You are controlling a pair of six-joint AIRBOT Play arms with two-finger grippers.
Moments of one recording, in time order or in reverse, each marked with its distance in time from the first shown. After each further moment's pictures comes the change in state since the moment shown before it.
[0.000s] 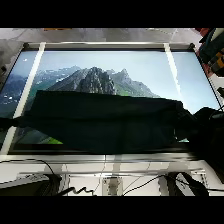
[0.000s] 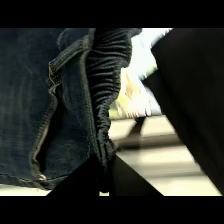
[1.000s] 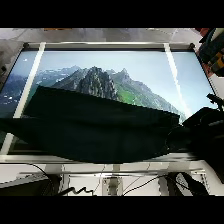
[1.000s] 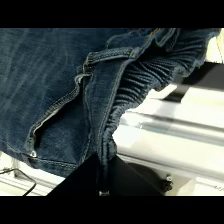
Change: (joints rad) left arm 0.063 0.000 0.303 0.132 0.018 -0.177; right arm 0.000 0.054 0.024 0.179 0.285 -0.166
